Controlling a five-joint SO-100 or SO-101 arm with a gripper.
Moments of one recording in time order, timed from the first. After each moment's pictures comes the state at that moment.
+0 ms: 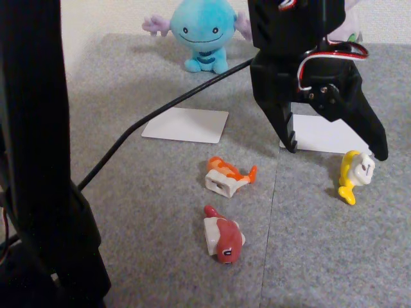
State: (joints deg) arm 43.3 74.5 88.4 62.5 63.5
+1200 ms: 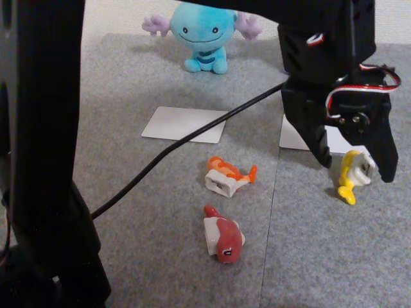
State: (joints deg) arm 48.3 68.7 88.1 51.6 65.7
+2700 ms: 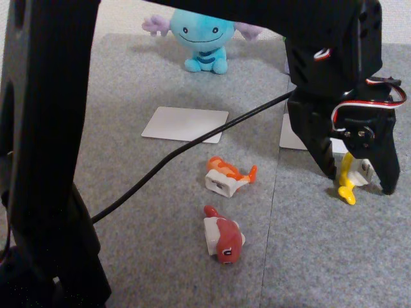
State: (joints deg) arm 49.6 64.6 87.4 50.1 65.7
